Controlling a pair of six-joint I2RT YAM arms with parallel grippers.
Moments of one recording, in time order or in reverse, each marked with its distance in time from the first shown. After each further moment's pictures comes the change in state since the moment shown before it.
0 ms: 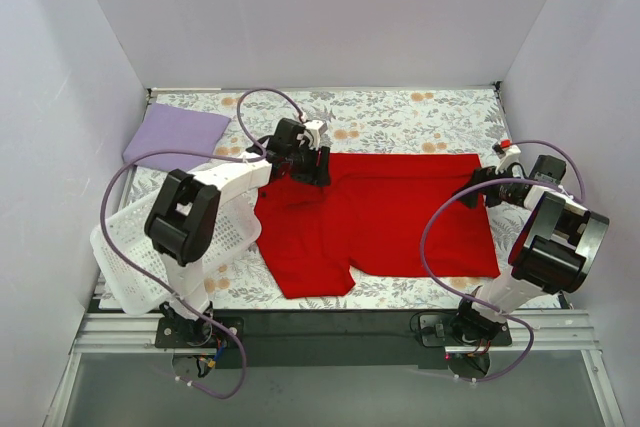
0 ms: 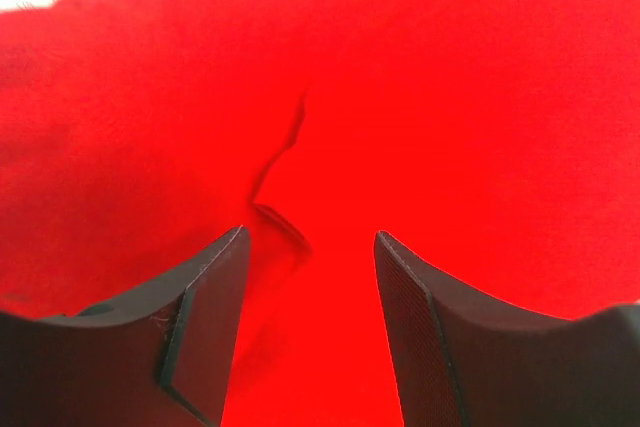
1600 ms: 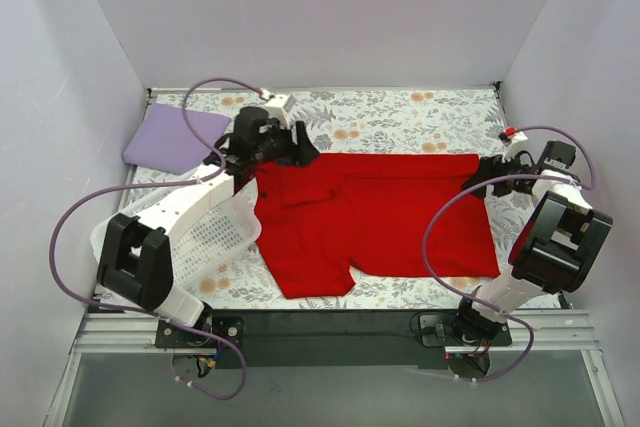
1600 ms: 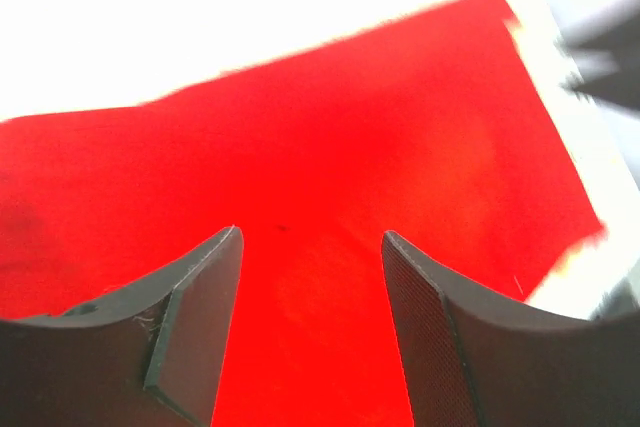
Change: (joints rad) left arm 0.045 -0.296 -0.108 0.095 0.024 -0.119; right arm 0.000 -0.005 0.126 -0.164 0.055 -0.076
